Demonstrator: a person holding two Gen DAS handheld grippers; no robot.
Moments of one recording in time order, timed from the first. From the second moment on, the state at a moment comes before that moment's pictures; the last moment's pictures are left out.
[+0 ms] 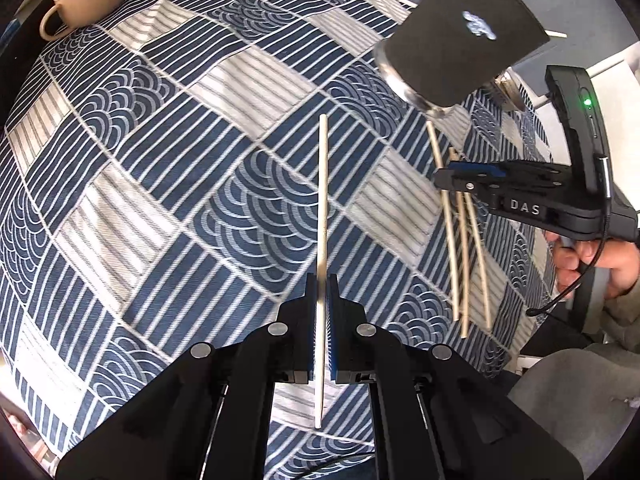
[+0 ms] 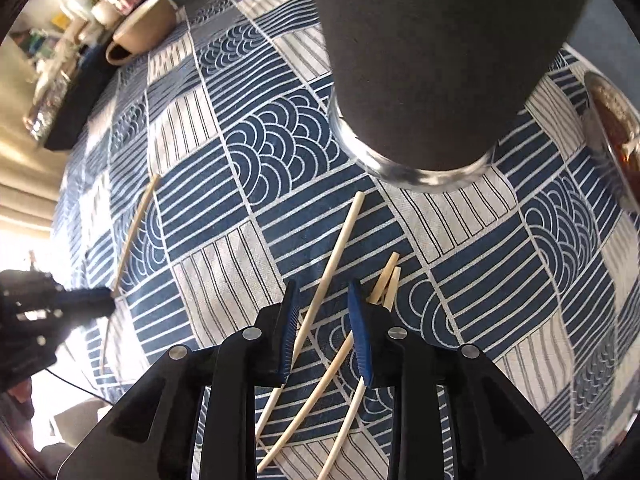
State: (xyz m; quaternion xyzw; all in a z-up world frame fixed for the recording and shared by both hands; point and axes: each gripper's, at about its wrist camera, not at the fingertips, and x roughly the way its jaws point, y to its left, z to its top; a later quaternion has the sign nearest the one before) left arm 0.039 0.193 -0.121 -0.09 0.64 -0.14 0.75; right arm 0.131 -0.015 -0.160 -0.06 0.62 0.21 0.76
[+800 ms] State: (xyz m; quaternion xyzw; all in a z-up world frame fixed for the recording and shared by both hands) left arm 0.044 0.185 -0.118 -0.05 0.65 -0.15 0.75; right arm 0.111 -0.051 -0.141 0.05 0.58 0.26 0.77
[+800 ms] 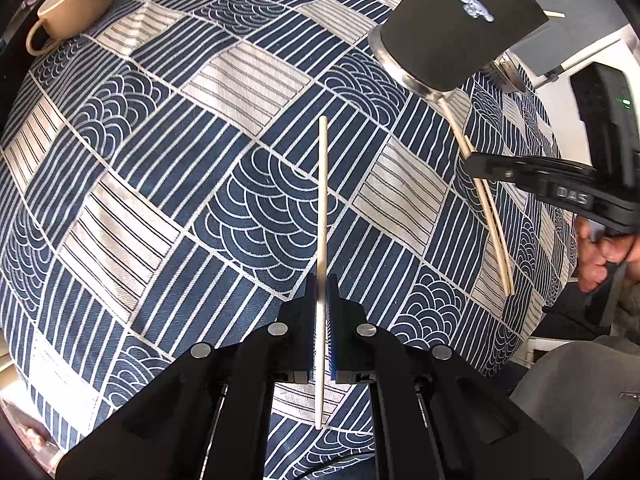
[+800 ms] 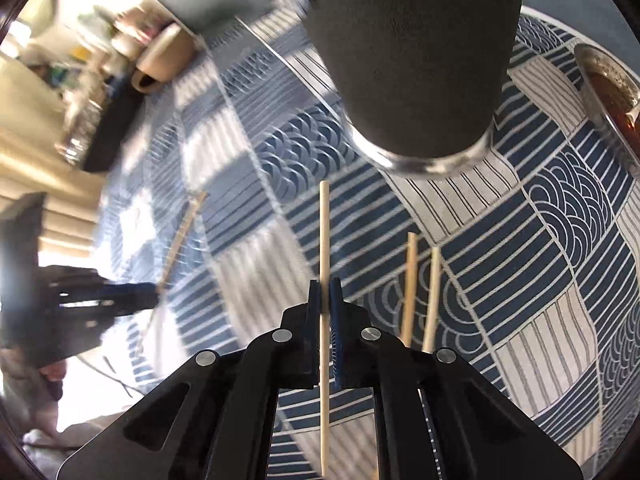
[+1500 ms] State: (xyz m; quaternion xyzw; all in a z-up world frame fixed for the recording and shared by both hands) left arm 0.094 0.122 0.027 -0.02 0.52 -0.19 0.84; right arm 0.139 -0.123 0.015 0.10 0.42 0.31 0.85
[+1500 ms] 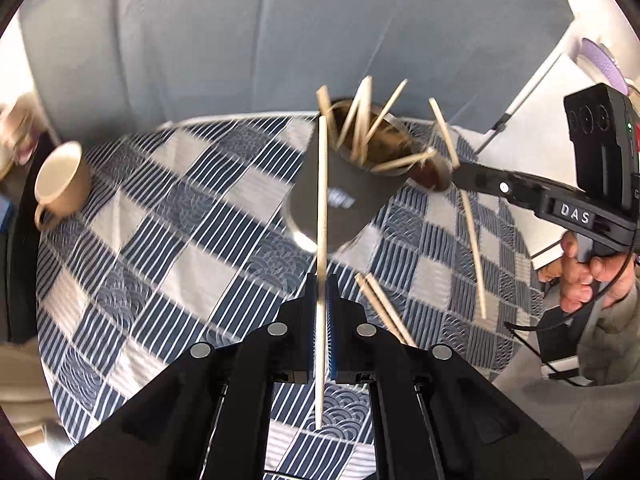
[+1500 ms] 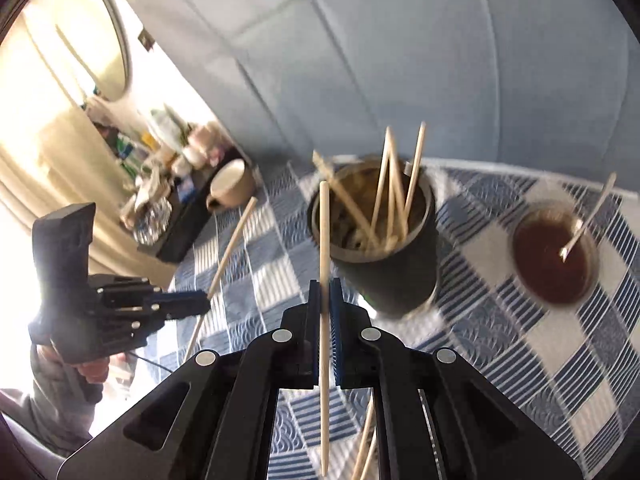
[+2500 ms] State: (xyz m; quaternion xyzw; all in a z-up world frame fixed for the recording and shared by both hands) left arm 0.171 0.093 0.035 0.01 0.50 -0.17 0.85; right arm 0.215 -0.142 0.067 0.17 0.21 0.31 0.91
